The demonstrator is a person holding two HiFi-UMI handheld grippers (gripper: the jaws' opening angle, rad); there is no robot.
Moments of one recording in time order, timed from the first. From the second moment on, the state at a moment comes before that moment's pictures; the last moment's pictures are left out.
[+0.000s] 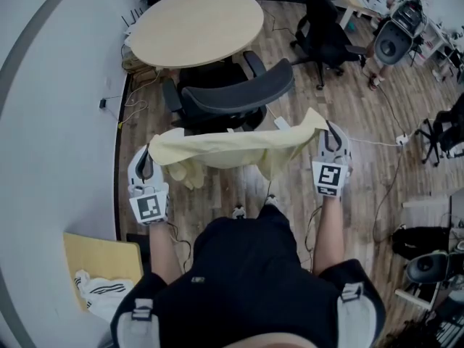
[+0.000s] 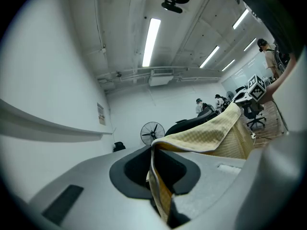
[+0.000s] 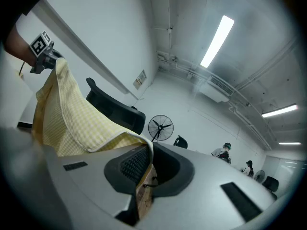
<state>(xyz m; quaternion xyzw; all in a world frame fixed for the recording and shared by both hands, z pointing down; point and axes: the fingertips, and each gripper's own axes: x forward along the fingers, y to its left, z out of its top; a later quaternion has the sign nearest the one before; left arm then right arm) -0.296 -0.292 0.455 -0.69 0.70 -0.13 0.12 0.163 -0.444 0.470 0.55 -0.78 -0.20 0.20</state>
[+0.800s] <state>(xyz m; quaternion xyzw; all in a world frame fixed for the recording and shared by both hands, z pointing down) -0.254 -0.307 0.416 -0.62 0.76 -0.14 0.13 0.178 -0.530 0.434 0.48 -0.83 -0.24 0.17</state>
